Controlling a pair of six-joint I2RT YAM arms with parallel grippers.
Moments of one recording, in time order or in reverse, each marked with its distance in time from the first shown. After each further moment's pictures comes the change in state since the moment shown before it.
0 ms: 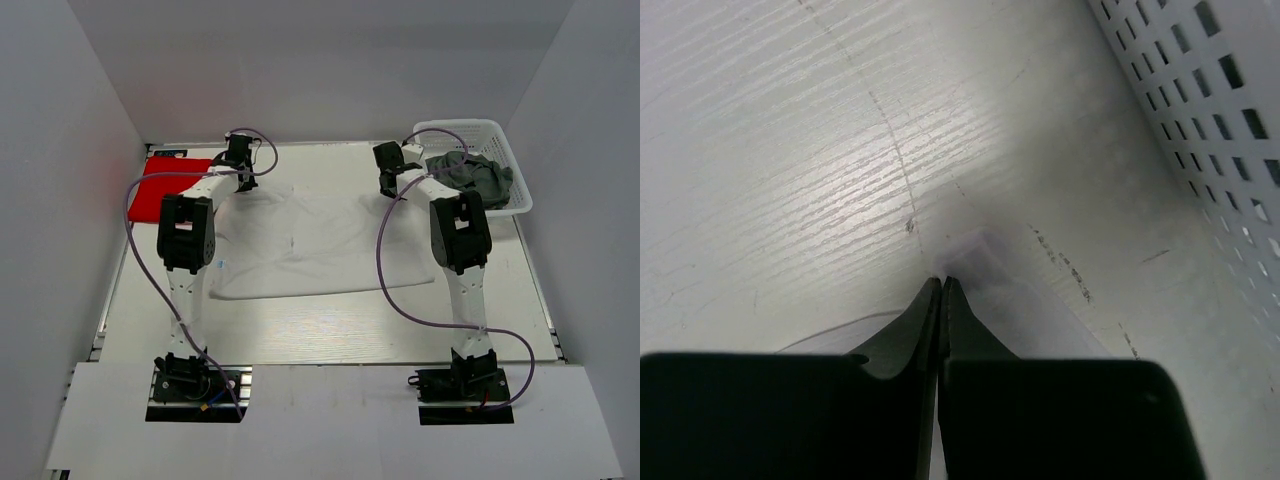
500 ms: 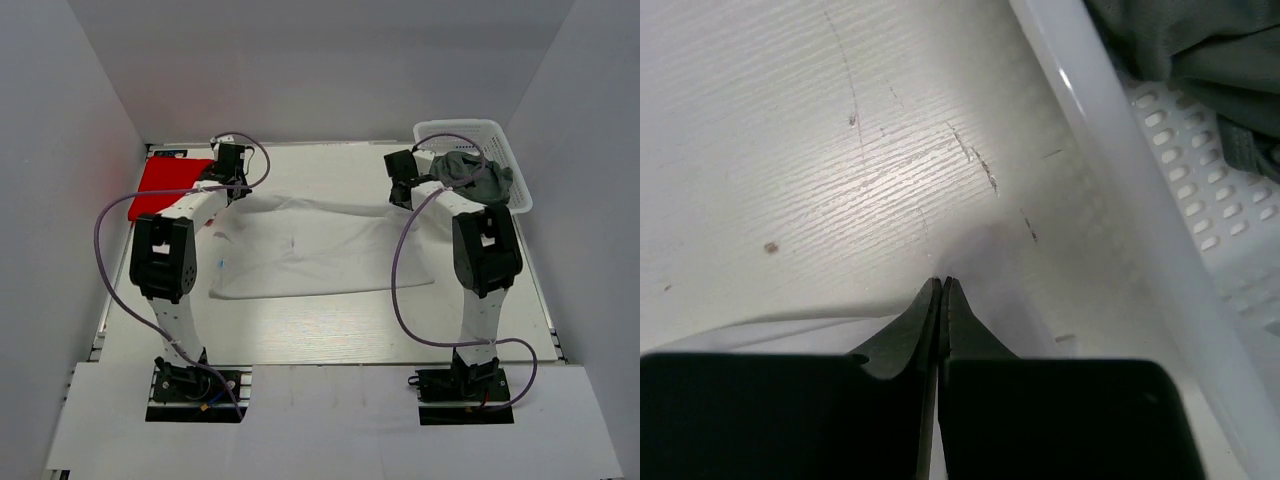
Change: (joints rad) left arm -0.016 -0.341 -0.350 0.091 -0.044 -0.082; right arm 0.010 -0.286 -0.325 0.079 -0.012 -0.035
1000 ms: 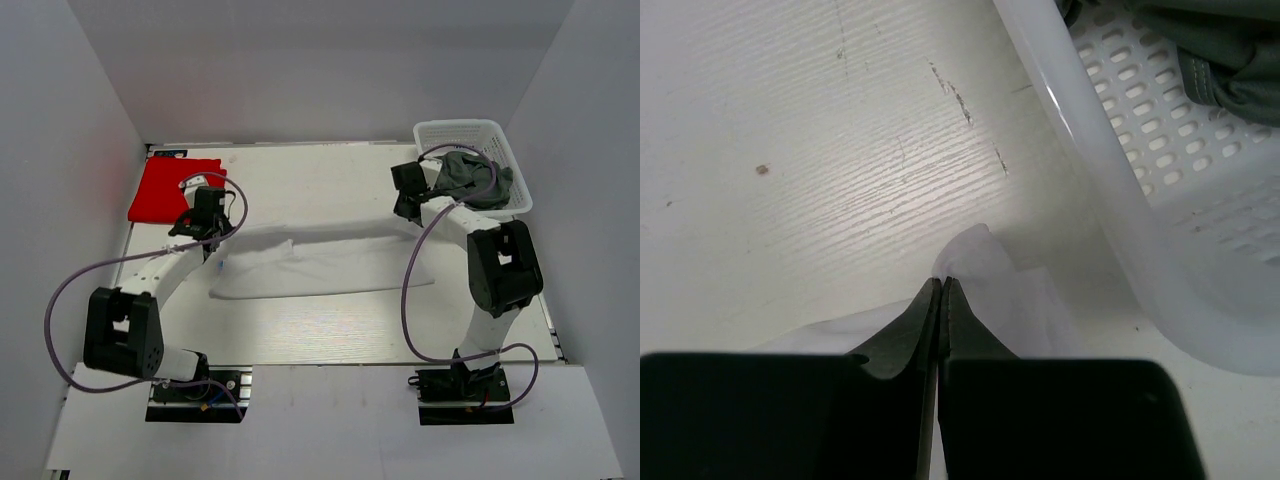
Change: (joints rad) left arm -0.006 -0.547 -0.566 0.016 -0.039 -0.215; right arm 0.011 -0.207 -0.240 0.090 -0.029 -0.007
